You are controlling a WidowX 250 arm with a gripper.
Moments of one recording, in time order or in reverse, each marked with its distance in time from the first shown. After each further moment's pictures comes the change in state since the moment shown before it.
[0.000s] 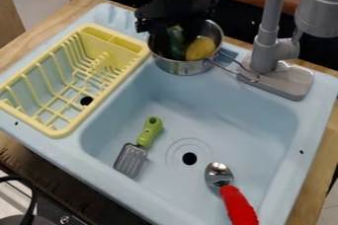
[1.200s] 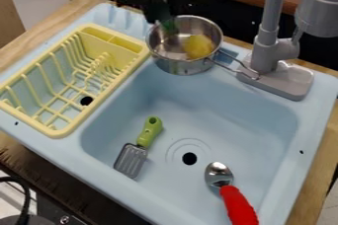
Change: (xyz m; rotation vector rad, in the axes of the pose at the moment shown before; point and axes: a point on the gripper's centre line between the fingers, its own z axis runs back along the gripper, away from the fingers) arm 0.020 0.023 0.056 -0.153 0.003 0.087
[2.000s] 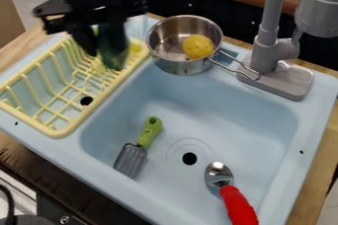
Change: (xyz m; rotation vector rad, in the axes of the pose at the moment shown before) arm -0.029 0.082 0.021 -0.042 0.090 -0.226
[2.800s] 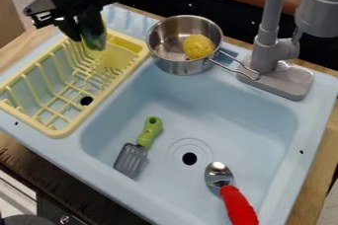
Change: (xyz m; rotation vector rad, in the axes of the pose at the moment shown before) arm 0.065 0.021 -0.043 -0.019 -0.127 0.147
